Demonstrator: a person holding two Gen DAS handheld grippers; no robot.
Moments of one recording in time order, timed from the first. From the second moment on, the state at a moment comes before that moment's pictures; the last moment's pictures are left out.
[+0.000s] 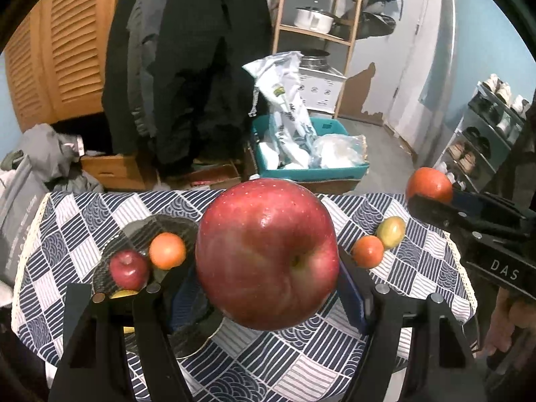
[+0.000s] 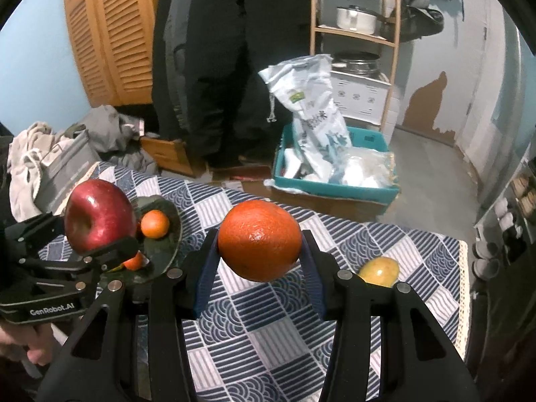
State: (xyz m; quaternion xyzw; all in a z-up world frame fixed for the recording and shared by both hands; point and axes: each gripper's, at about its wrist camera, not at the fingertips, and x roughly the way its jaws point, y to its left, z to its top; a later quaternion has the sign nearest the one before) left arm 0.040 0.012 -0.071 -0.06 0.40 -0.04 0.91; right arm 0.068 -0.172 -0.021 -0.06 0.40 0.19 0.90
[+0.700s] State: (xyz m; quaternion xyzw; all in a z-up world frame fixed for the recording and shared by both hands) left arm 0.044 0.090 -0.120 -0.09 0.44 0.04 0.89; right arm 0.099 -0.080 -0.072 -0.06 0.45 0.26 0.85
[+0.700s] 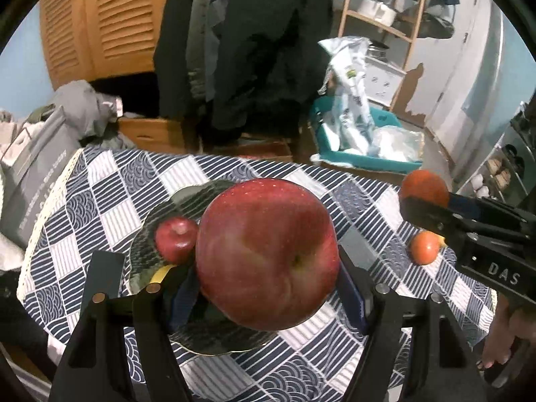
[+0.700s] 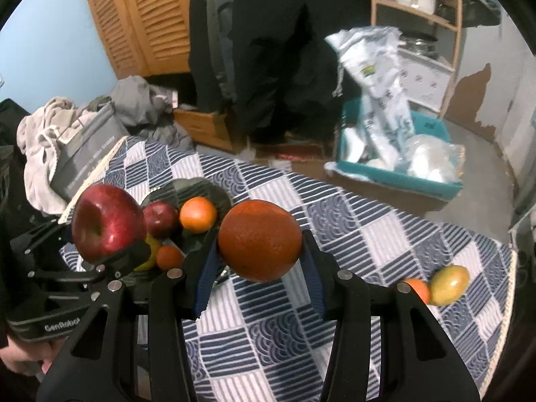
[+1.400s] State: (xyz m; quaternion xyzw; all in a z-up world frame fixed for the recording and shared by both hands) left arm 0.053 0.125 -0.199 -0.12 0.51 0.08 0.85; right arm 0.124 -0.009 -0.162 -0.08 0.53 0.29 0.79
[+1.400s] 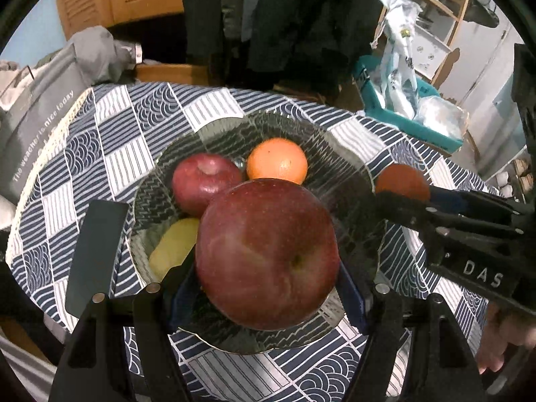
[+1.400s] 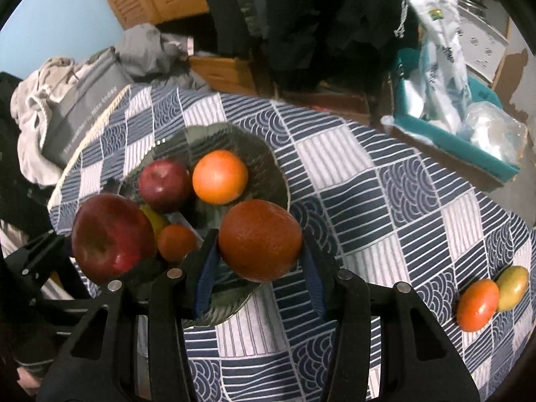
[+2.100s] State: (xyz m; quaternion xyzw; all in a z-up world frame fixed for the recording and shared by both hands) left arm 0.053 0.128 -0.240 -0.16 0.58 0.07 0.79; right arm 0.123 -0.002 -0.175 -0.07 0.55 0.31 0.77
